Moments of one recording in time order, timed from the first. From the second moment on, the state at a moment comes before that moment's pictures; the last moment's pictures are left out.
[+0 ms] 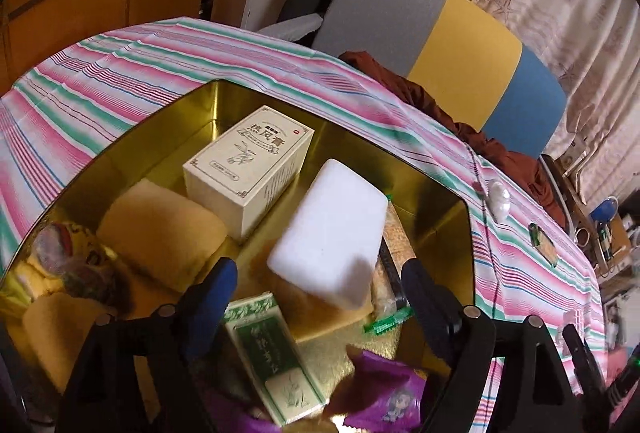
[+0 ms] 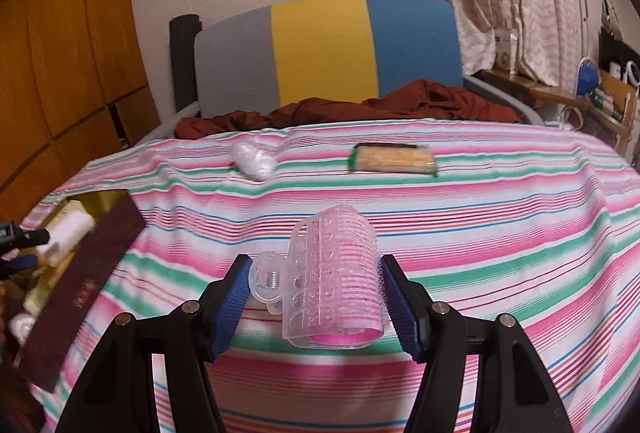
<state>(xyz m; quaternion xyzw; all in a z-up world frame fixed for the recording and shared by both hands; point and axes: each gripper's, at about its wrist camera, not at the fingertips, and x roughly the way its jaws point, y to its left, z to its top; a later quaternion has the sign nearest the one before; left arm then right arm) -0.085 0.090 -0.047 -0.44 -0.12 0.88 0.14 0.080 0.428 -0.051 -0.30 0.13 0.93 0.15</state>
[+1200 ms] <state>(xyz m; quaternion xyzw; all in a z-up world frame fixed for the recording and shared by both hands) 0.003 0.018 -0.042 -0.36 -0.11 0.92 0.11 -0.034 0.207 -0.026 -0.35 0.07 0.93 -0.07</state>
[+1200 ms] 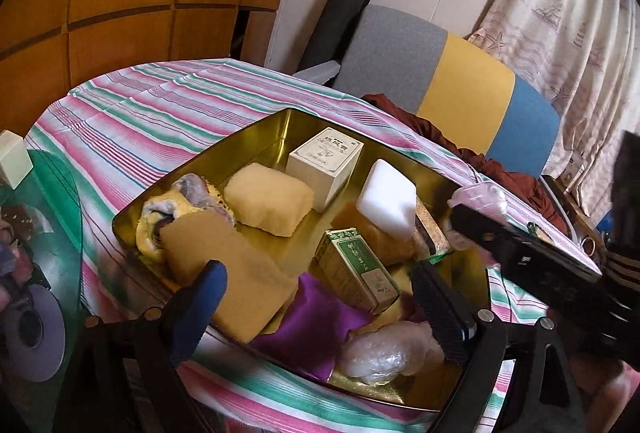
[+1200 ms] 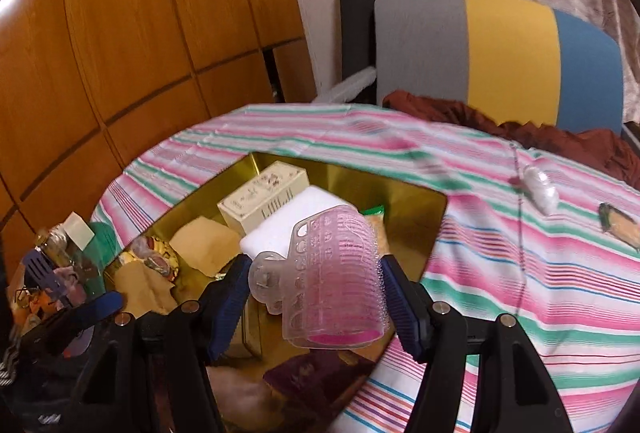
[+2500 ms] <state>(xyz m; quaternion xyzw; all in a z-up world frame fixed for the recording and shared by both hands) 0.045 0.165 -0.023 -0.35 0.02 0.90 0.27 0.032 0.473 -0.066 -0.38 0.19 0.89 0.17</state>
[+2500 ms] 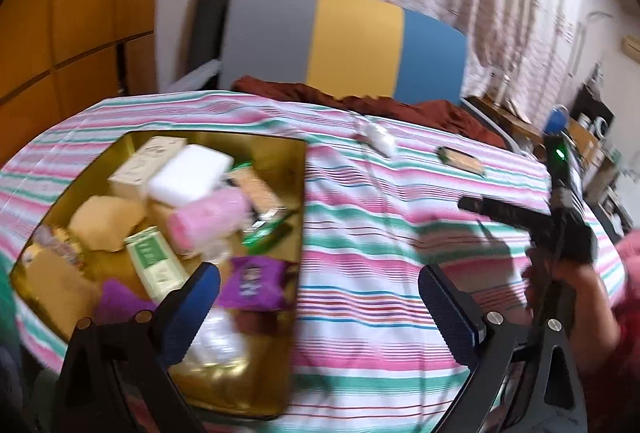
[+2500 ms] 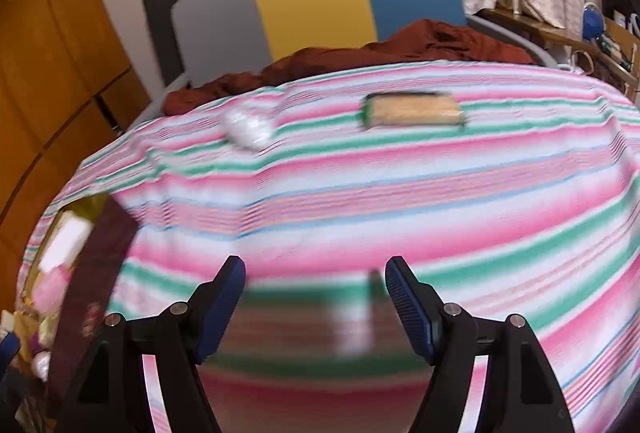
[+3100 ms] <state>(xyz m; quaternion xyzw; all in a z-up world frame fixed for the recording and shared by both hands) 0.036 0.258 -0.036 -0.39 0.06 0.86 0.33 -0.083 0.610 -0.052 -0.41 0.13 0.89 0.16</state>
